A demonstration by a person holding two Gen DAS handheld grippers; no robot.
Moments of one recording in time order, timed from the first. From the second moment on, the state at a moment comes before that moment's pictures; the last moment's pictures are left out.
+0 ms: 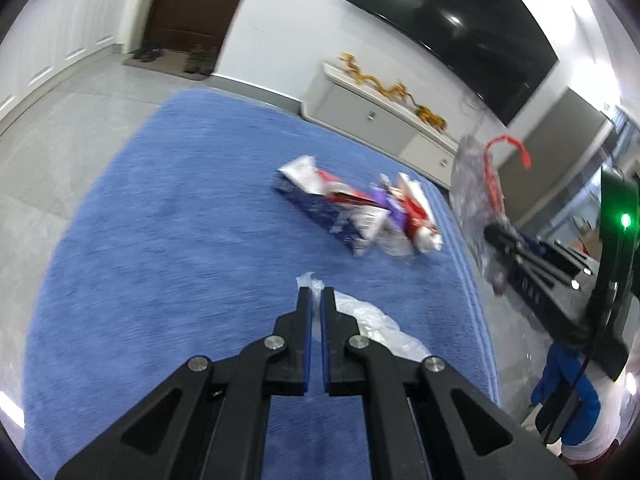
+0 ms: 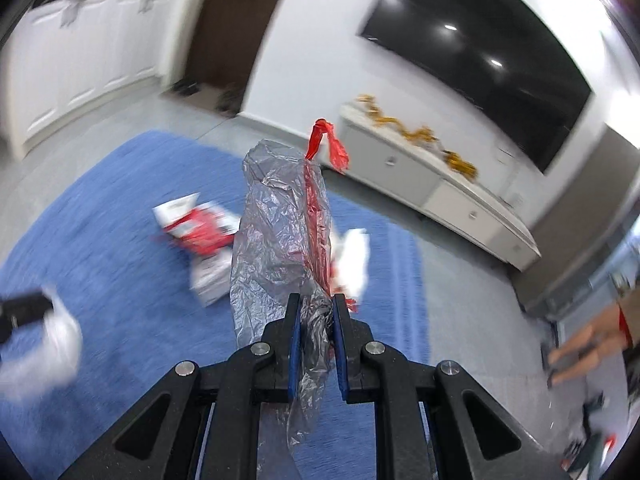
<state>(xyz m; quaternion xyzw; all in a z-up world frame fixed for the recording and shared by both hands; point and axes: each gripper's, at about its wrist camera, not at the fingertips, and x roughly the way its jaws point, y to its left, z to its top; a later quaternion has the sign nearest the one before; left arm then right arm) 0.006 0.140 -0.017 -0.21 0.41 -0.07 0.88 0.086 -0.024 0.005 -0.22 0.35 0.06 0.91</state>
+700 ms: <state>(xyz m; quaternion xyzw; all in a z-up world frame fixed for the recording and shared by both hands) 0.075 -0.054 -0.009 -0.12 0.45 -0.20 0.86 0.076 -0.196 -0.059 -0.37 0.43 -0.02 0.82</state>
